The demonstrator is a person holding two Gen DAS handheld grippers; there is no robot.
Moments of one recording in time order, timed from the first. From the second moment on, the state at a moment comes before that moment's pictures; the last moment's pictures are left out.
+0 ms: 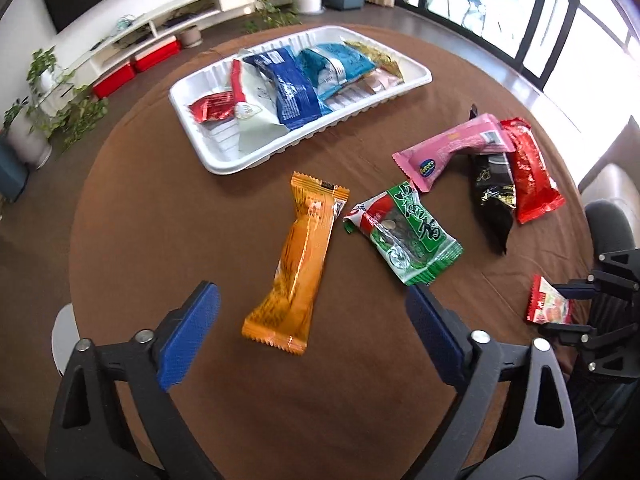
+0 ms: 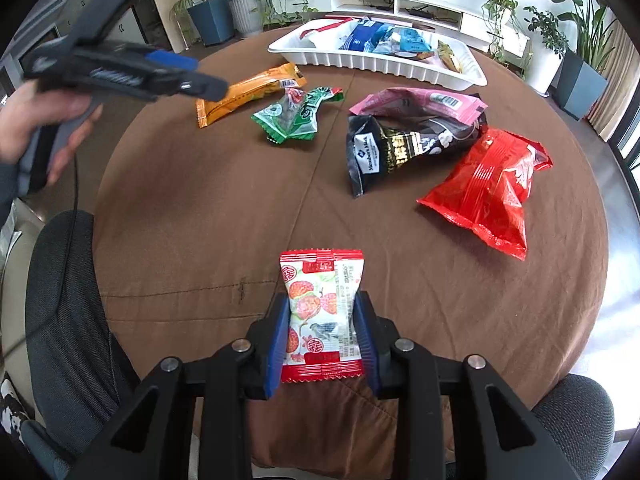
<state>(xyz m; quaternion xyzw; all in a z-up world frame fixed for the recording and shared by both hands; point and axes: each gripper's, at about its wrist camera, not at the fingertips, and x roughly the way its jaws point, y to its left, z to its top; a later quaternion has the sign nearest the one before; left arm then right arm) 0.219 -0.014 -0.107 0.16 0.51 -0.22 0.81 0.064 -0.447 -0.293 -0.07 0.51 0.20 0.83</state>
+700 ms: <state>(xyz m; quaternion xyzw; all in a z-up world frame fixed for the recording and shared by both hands) 0.266 -0.011 -0.146 0.15 0.56 -0.23 0.78 0.067 -0.447 -0.293 -0.07 0.51 0.20 0.83</state>
